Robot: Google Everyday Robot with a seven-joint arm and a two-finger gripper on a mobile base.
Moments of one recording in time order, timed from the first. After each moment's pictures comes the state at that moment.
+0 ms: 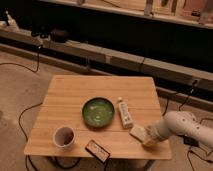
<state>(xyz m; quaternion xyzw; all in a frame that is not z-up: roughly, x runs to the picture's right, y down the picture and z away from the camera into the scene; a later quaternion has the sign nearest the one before) 0.239 0.283 0.794 -0.31 -0.11 0.21 0.92</state>
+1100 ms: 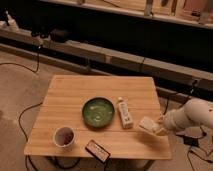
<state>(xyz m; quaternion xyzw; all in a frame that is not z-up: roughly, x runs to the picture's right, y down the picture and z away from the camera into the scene) 0.277 0.198 0.732 -0.26 -0.15 0.24 0.92</state>
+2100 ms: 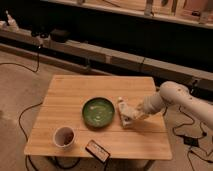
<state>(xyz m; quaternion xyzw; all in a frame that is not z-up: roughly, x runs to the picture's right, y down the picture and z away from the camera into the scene) 0.174 0.132 0.815 -0.28 -0.22 0.13 0.93</state>
